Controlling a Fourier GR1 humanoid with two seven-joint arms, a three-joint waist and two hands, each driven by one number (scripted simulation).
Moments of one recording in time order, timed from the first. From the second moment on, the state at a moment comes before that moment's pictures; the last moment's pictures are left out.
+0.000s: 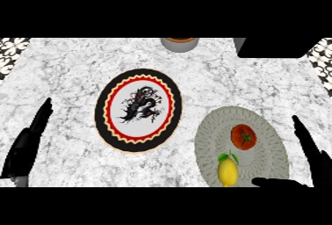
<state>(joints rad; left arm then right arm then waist) 0.05 0.44 -0.04 -1.46 -0.02 0.15 -0.12 0.24 -0.60 0.28 -1.90 0.10 -0.41 0.34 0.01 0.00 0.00</state>
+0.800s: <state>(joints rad) 0.09 0.38 0.03 -1.48 -0.10 0.08 -0.13 0.06 -0.42 0.26 -1.62 0.20 -0.18 0.30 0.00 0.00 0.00</state>
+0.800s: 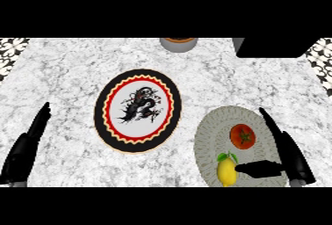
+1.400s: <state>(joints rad) 0.10 0.33 0.10 -1.51 -0.16 0.02 -0.13 -0.02 -0.30 0.17 -1.43 0.29 -0.11 0.21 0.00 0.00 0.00</state>
